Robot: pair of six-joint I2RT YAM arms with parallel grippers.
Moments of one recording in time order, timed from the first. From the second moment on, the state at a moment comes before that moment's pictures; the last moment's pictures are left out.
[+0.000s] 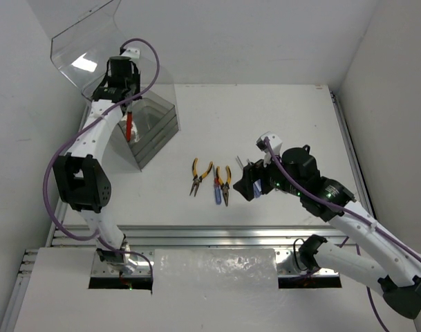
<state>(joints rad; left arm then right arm) -0.06 1.79 1.74 -0.46 -0.21 0.08 0.69 0.85 0.85 -0.47 -0.13 0.20</state>
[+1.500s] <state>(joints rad) -0.06 0.63 0.88 -0.33 0.11 -0.35 0.68 1.54 0.99 -0.52 0.19 0.35</state>
